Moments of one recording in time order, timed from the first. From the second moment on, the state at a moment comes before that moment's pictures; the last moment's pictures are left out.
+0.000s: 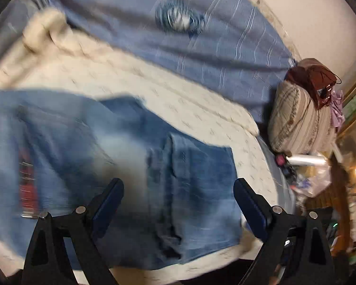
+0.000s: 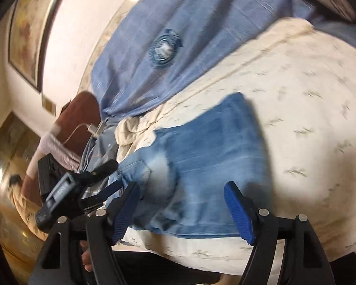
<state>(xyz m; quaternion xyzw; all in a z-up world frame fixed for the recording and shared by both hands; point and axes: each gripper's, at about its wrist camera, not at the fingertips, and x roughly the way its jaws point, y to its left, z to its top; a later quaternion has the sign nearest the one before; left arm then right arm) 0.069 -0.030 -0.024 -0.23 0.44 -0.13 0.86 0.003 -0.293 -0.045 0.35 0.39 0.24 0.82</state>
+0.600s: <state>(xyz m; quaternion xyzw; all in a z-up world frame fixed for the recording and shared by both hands) 0.064 -0.056 -0.054 -0.31 0.49 -0.19 0.79 0.005 -0.288 -0.072 0.36 0.41 0.27 0.79</state>
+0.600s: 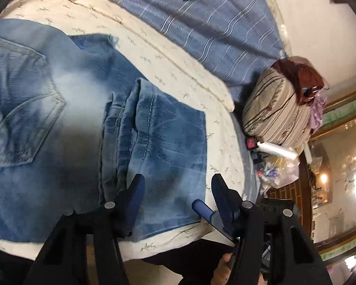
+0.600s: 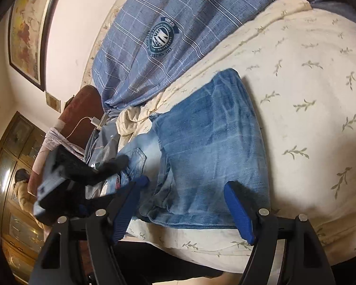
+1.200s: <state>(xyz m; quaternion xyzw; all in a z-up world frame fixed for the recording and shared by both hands) 0.077 -0.052 -0.076 -0.28 0.50 -0.18 0.80 0.010 -0.291 -0.079 0.38 0.42 0.28 0.78</state>
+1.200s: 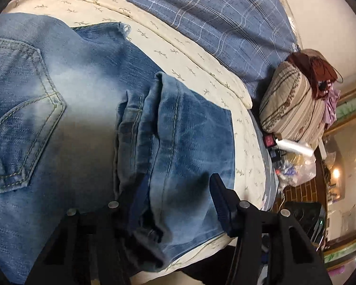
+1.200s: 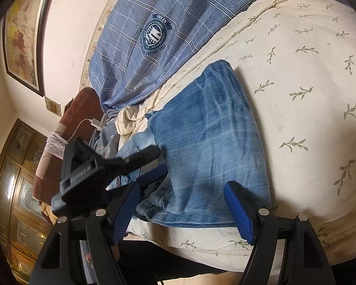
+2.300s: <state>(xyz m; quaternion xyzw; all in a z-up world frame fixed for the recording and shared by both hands) 0.027 -0.067 -0.074 -0.17 0.48 -0.06 0.86 0.014 -0.295 -0.045 0.36 0.39 0.28 0.80</state>
